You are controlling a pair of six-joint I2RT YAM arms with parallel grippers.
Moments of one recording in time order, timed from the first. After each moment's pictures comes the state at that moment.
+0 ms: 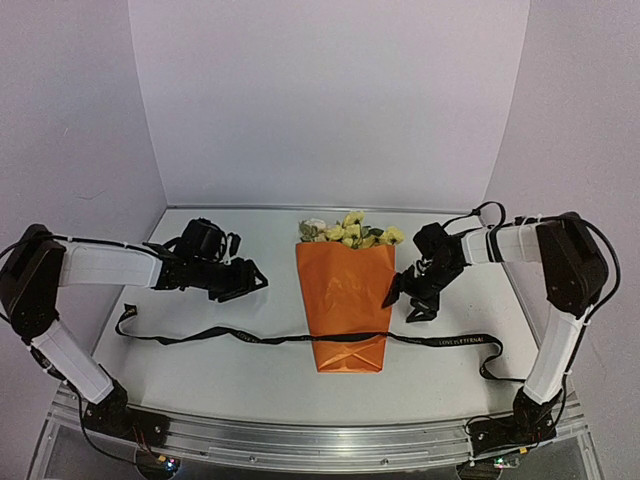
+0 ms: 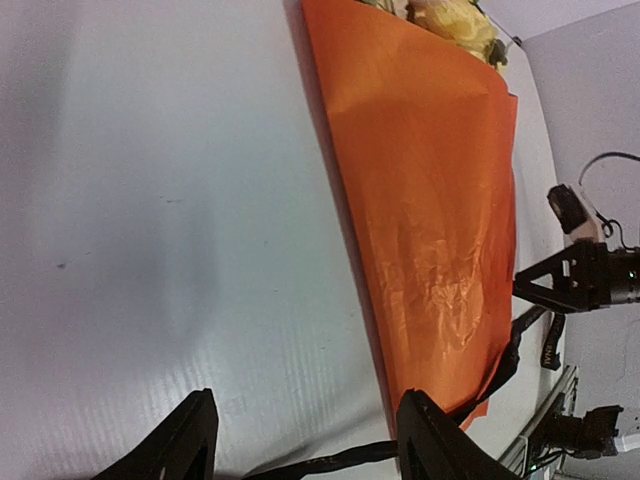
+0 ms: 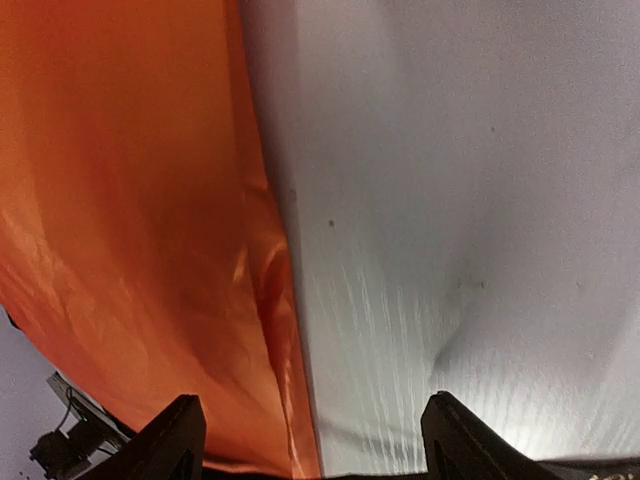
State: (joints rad) left arm -0.60 1.55 0.86 -0.08 0.24 -0.71; right arm 0.44 1.86 1.16 -0.59 -0.39 0.74
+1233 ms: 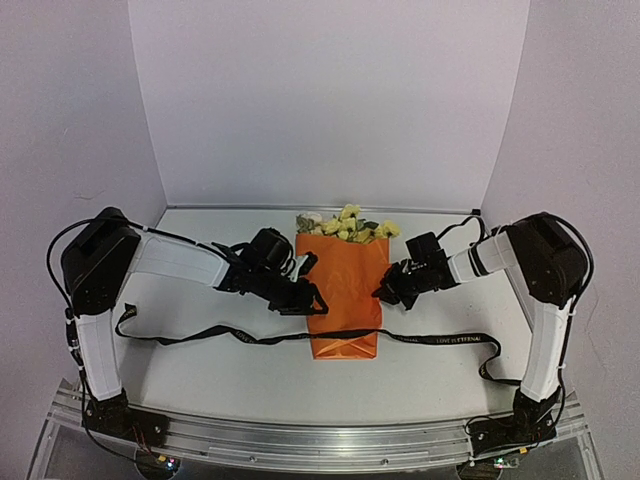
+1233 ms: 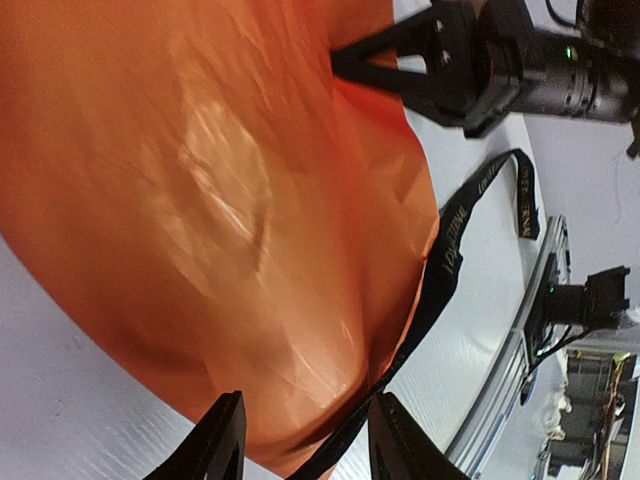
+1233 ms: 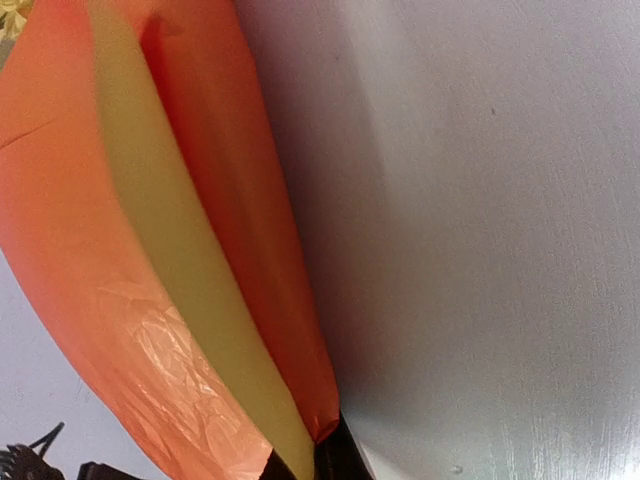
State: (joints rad) left arm -0.82 1.93 1.19 -0.08 0.47 -0.57; right arm 0.45 2.01 1.06 0.06 -0.39 1.12
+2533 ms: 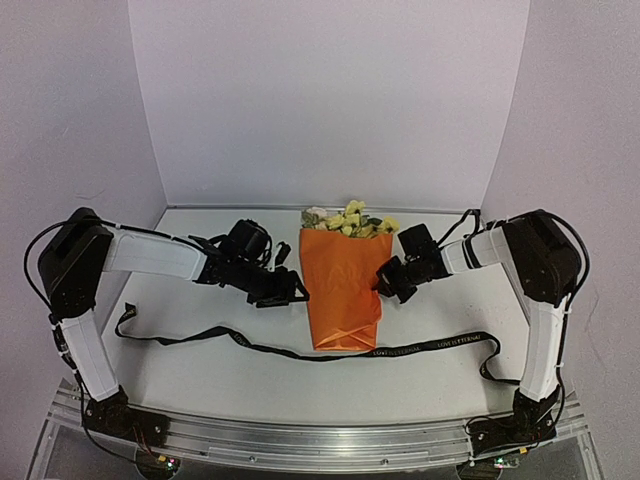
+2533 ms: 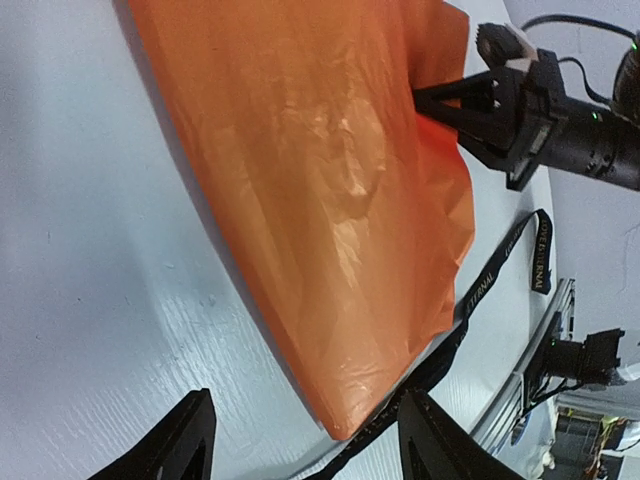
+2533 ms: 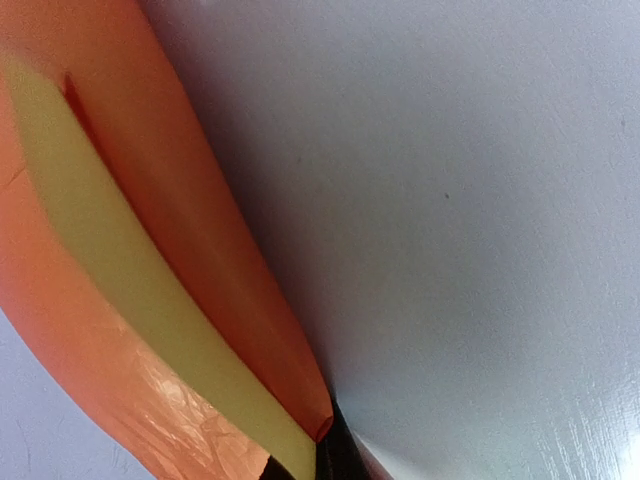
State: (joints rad) left arm -0.76 1.80 1.10 -0.14 0.38 -0.65; right arm 0.47 2.05 1.18 -0.07 -0.28 1.30
